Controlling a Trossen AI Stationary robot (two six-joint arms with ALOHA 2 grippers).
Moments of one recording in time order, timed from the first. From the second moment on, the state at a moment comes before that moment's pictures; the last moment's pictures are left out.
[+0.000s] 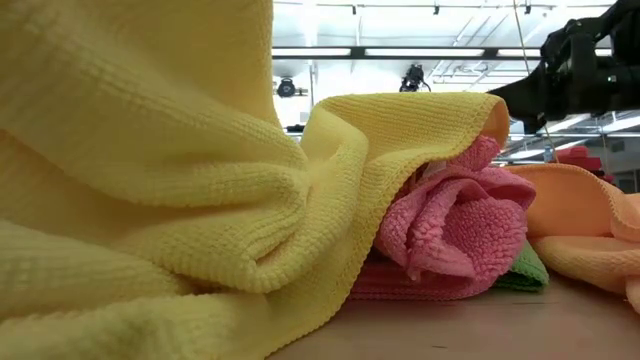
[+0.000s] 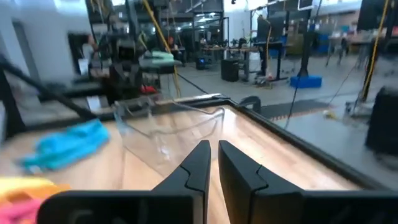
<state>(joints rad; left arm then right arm) -0.01 0.11 0.01 0.05 -0.10 -0.20 -0.15 0.18 0.01 0.21 0.14 0.10</state>
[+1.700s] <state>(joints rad) -0.01 0.11 0.01 0.05 -0.10 -0.20 -0.02 0.68 0.12 0.29 0.14 0.48</state>
